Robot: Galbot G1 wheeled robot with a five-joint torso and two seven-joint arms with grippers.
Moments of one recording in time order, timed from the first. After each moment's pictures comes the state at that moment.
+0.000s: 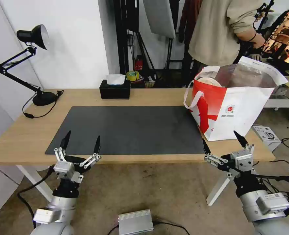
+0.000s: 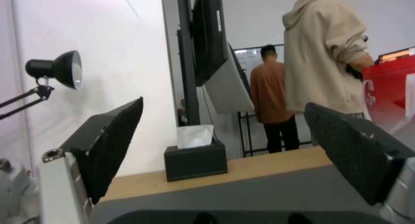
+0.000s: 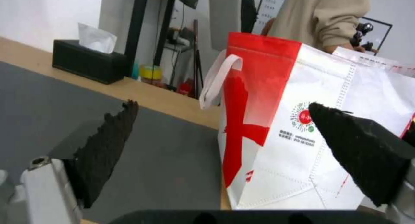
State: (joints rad) left arm 1.70 -1.41 -0.64 -2.20 -0.12 -0.45 0.14; right arm -1.77 1.22 0.66 2.48 0.06 -0.13 0.05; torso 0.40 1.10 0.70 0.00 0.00
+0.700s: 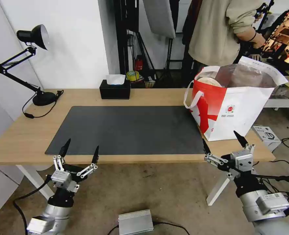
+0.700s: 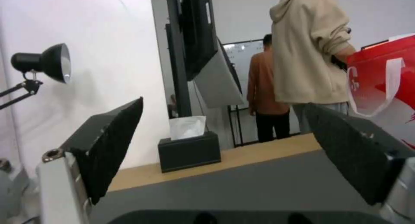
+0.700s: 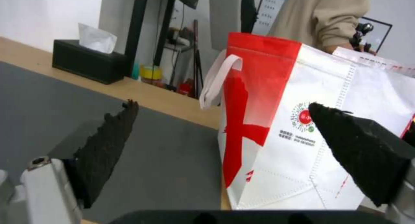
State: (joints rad) left arm 1.73 -1.38 -0.69 -2.17 -0.18 -0.49 0.22; right arm -1.77 1.22 0.66 2.48 0.06 -0.13 0.05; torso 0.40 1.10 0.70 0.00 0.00
